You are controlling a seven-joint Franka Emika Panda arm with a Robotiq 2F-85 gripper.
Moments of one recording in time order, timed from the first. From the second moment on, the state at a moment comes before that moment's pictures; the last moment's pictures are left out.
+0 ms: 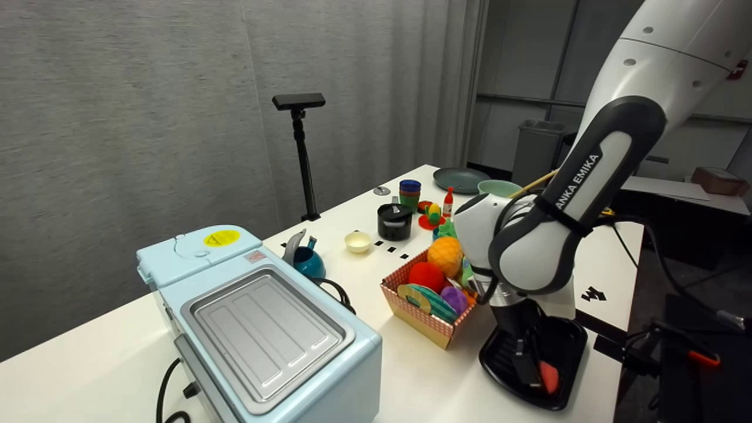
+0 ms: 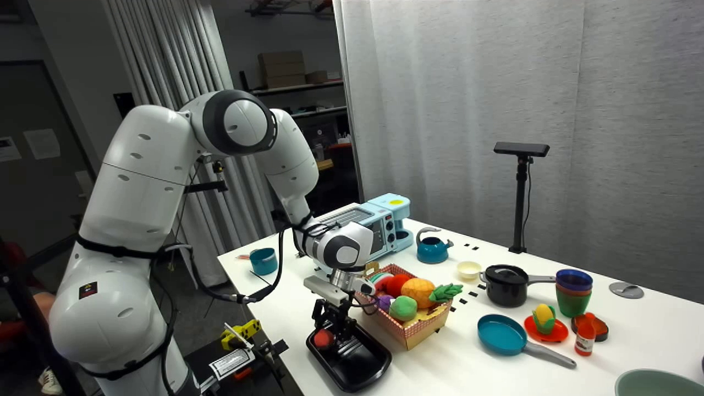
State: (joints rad) arm 0.06 0.59 0.09 -2.26 0.02 2.29 -0.10
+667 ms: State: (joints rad) arm 0.06 0.59 0.10 -2.25 0.02 2.29 -0.07
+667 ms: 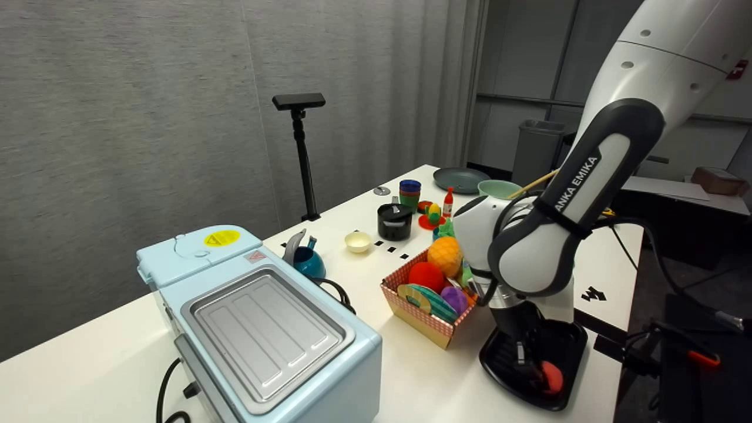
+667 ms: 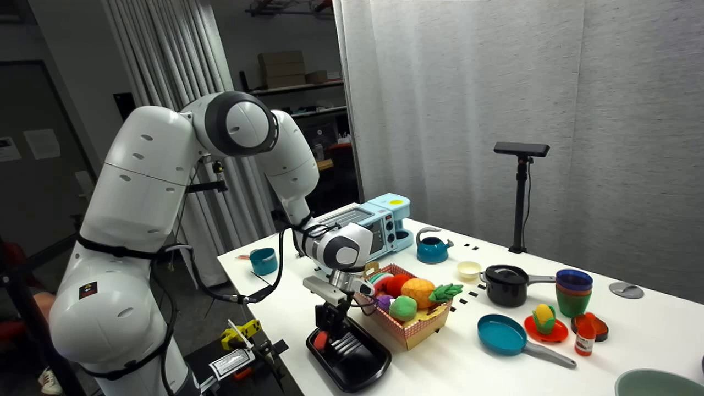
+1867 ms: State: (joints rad) arm 0.14 0.16 0.06 -2.34 -0.17 2.23 0.11
